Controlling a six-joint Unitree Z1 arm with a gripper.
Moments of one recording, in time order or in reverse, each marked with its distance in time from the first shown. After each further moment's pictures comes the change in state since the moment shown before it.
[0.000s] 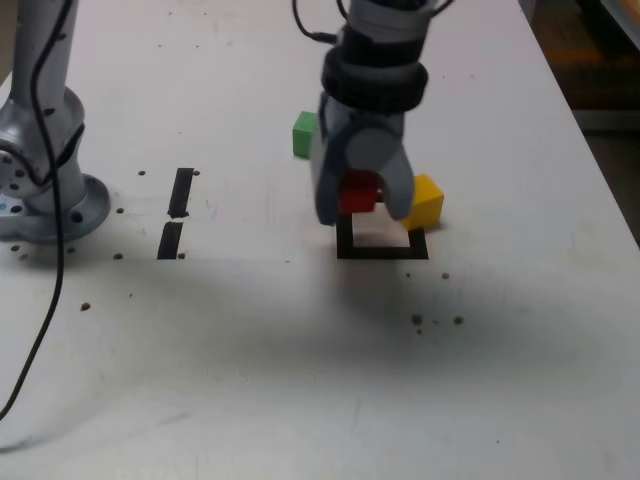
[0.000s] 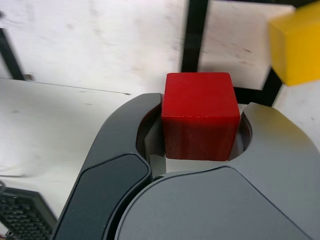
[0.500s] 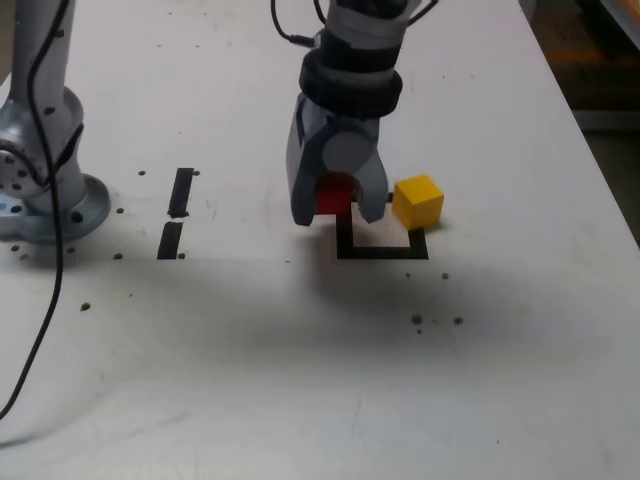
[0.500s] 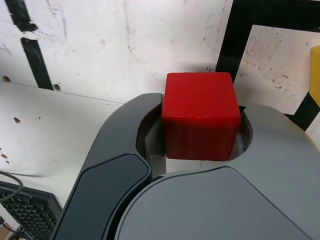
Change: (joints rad) arm 0.038 0.007 0.077 -0.035 -0.028 0.033
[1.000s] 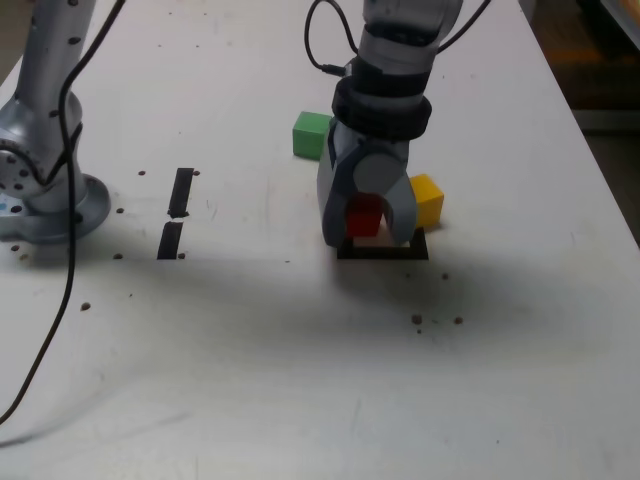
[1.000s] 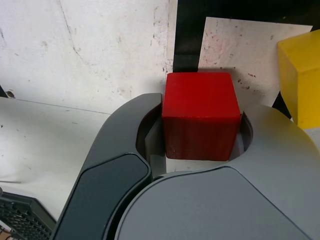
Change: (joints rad) arm 0.023 0.089 -0.035 -0.072 -0.040 0.056
